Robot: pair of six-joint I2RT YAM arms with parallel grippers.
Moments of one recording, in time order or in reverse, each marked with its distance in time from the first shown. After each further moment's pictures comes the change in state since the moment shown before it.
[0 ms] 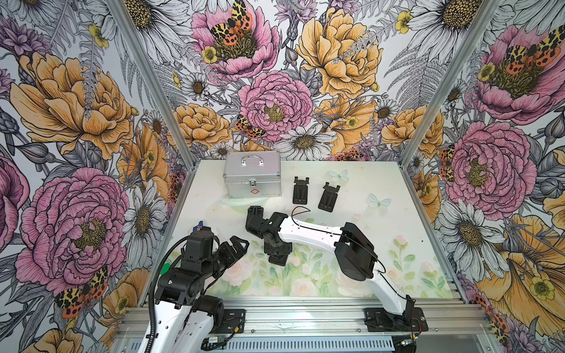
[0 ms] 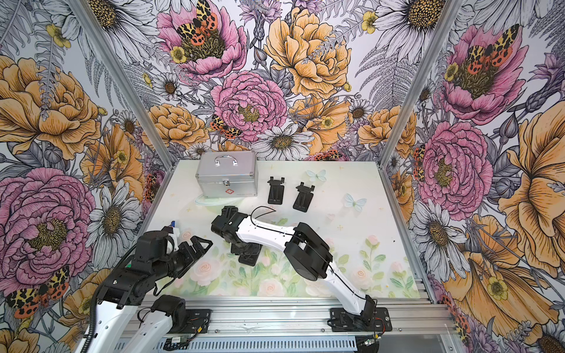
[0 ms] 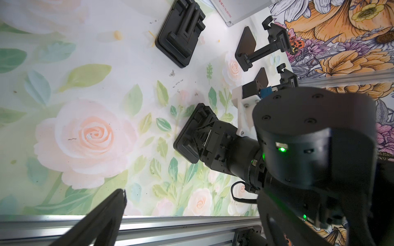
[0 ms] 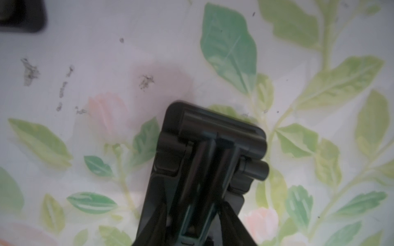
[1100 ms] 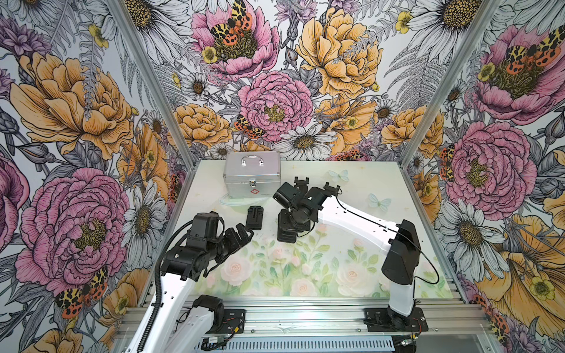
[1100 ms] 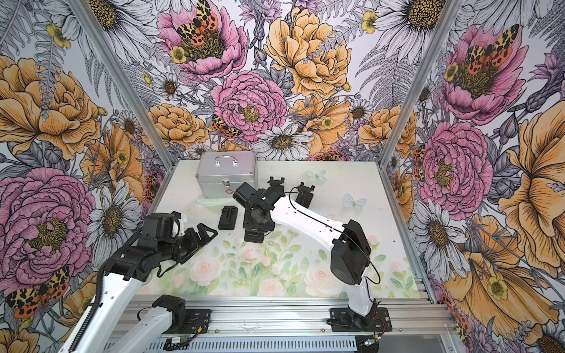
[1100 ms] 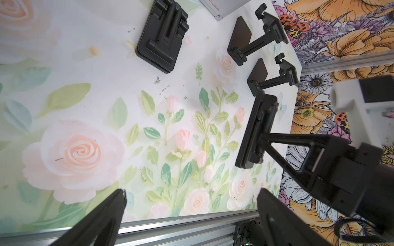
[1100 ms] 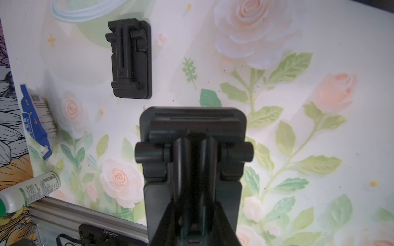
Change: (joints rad) left arm -0.014 0.264 0.148 0.051 0.043 0.098; right arm -0.171 -0.420 -0.174 0.092 -0.154 -0.133
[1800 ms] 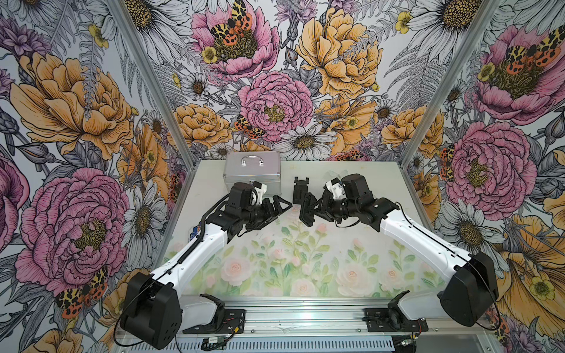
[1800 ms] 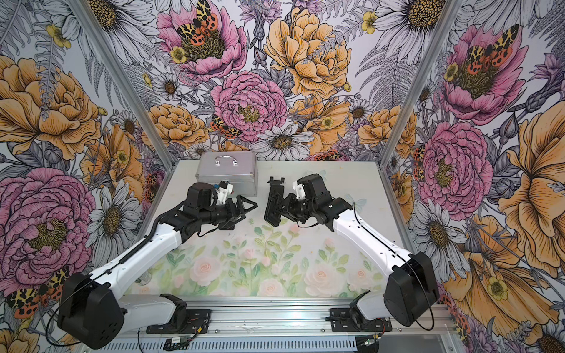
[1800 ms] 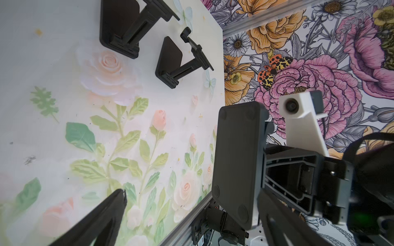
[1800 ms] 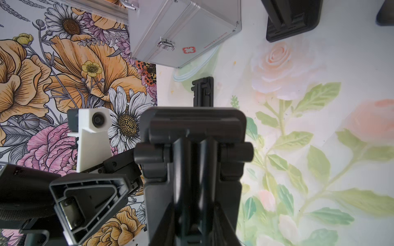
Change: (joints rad) left arm -0.178 0.499 0.058 0.753 0.314 -0.134; right arm -0.377 -0.508 -0.673 0.678 -0.536 0.066
